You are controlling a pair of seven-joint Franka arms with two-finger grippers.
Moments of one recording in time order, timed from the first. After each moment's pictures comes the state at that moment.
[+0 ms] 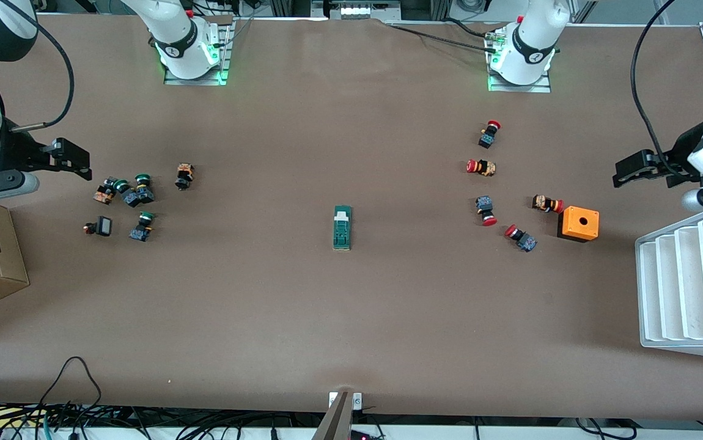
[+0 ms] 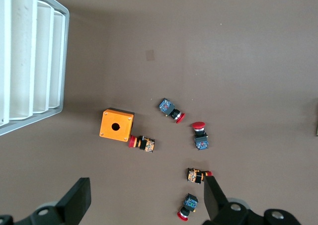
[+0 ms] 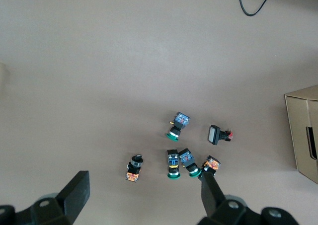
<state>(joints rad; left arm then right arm) -0.19 0.17 0.21 -1.41 -0.06 1.53 -0.01 0.04 0.12 0.02 -1.54 -0.03 1.66 -0.17</state>
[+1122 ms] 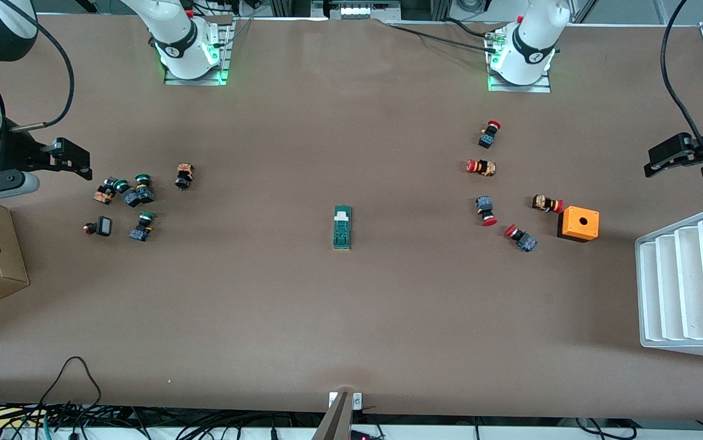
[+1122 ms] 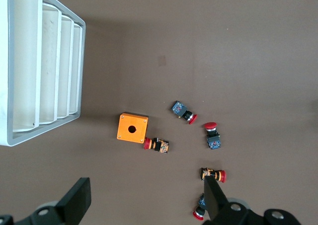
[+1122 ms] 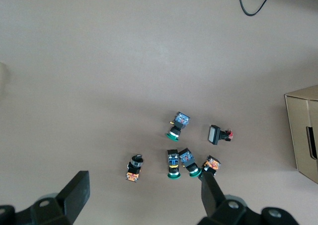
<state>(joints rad) -0.06 0.14 0.10 -1.40 -0.02 1.52 0.06 0.04 0.12 0.02 -1.54 -0.03 1.66 -0.17</state>
